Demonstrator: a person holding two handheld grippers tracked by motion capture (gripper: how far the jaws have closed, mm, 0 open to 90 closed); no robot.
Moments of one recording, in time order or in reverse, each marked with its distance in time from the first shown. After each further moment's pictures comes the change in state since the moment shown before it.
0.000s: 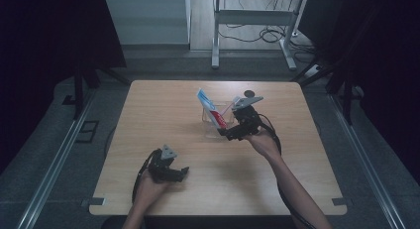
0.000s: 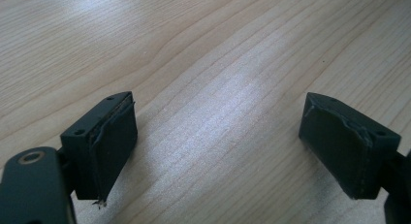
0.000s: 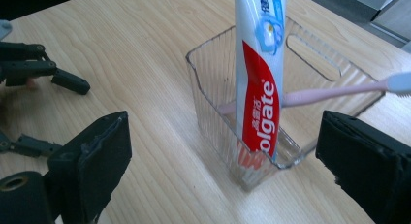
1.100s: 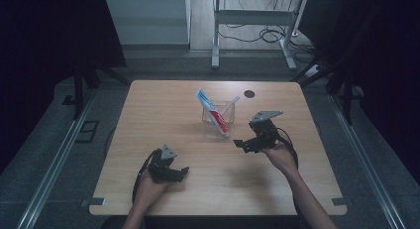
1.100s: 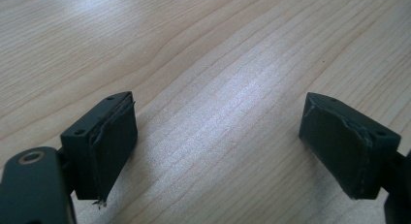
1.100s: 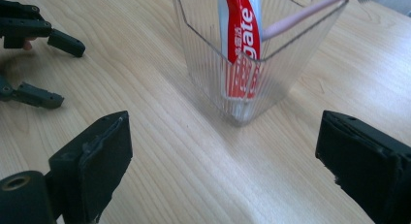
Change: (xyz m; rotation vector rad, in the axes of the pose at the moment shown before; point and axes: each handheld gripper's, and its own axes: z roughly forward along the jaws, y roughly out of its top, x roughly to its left) left arm 0.000 0.000 0.000 -0.003 0.000 0.000; right arm -0.005 -0.053 -0.033 0.006 -0.026 0.052
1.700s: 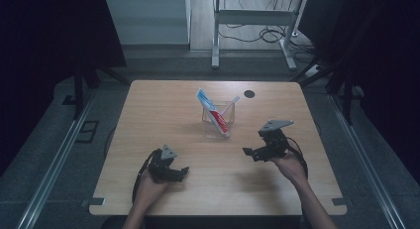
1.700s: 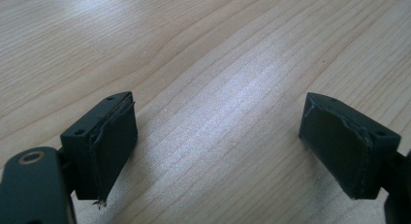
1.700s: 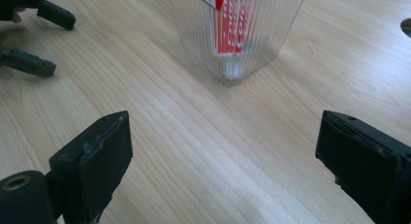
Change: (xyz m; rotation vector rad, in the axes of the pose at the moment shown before) left arm 0.000 0.000 0.000 0.001 0.000 0.000; right arm -0.003 -0.035 -0.017 0.017 -0.027 0.025
